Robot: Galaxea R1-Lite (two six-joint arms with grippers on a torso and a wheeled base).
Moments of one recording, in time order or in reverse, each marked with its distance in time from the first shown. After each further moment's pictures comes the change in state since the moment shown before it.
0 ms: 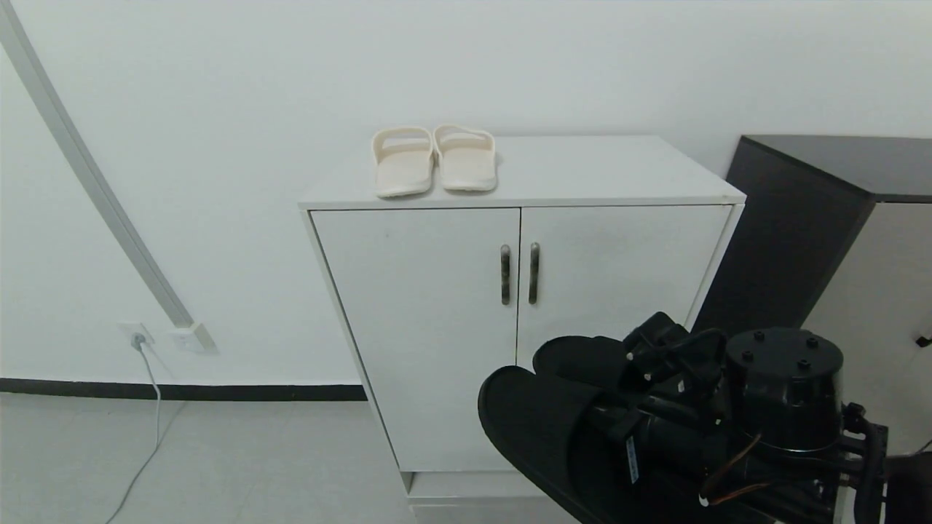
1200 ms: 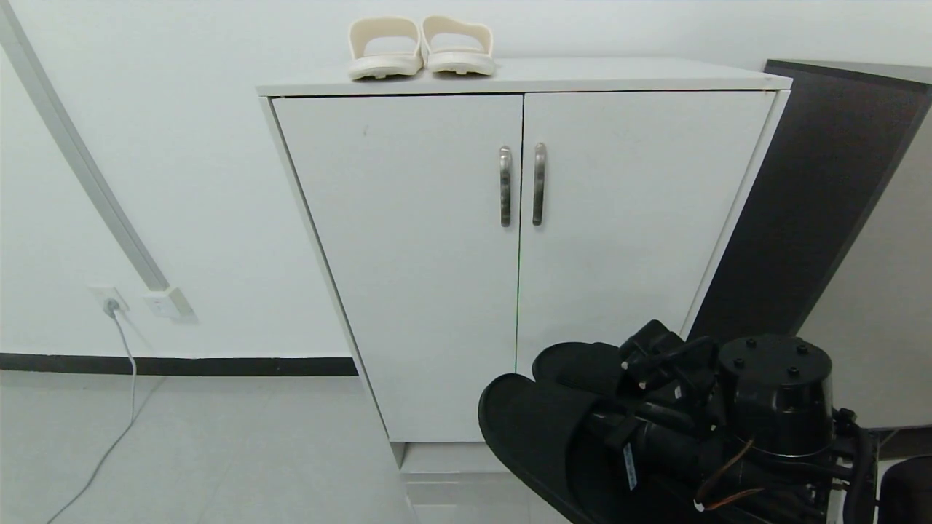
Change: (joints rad) left arm -0.007 0.042 -0.153 0.004 -0.031 -0.064; right arm -0.001 0.019 0.013 -0.014 0.003 -0.012
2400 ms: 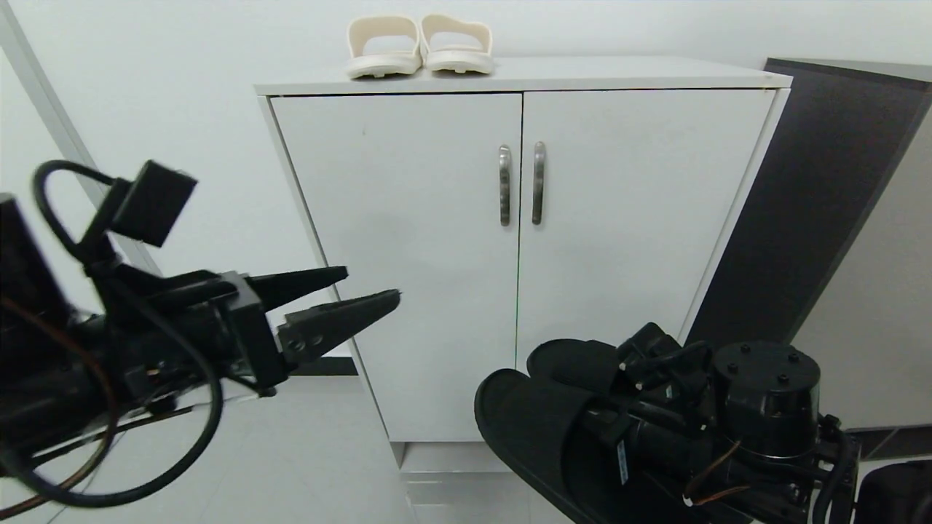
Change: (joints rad) left arm -0.386 1.252 -0.469 -0.646 -0.417 -0.083; right arm -0.023 0.070 0.034 -0.155 0.040 0.002
